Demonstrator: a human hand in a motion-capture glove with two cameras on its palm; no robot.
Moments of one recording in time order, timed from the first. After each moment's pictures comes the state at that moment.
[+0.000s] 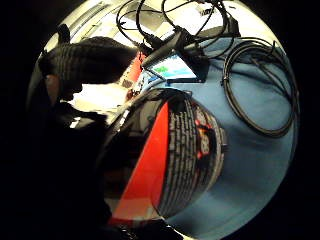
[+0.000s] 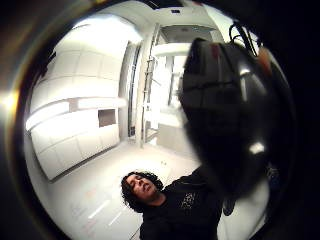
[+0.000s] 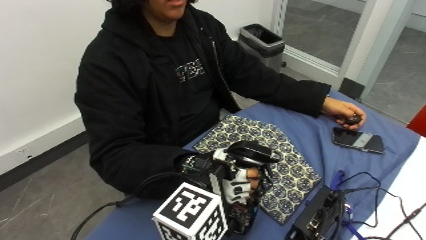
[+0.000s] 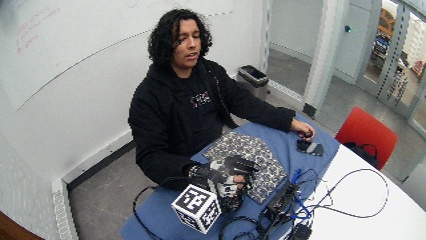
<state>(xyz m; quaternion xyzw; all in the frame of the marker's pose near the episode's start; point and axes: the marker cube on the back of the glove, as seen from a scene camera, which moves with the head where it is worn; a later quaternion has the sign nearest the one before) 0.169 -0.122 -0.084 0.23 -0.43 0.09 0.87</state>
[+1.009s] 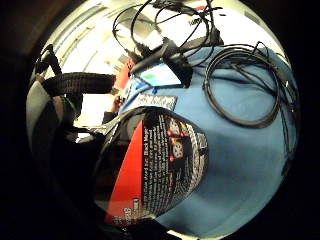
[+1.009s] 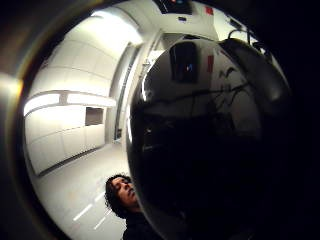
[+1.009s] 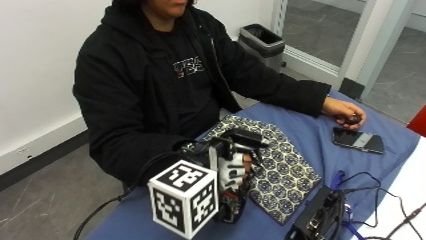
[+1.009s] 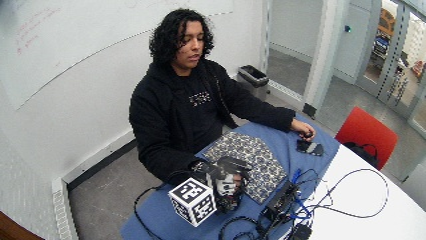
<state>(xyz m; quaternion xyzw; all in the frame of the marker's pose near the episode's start) 0.141 -0.106 -0.085 0.19 -0.35 0.12 0.91</state>
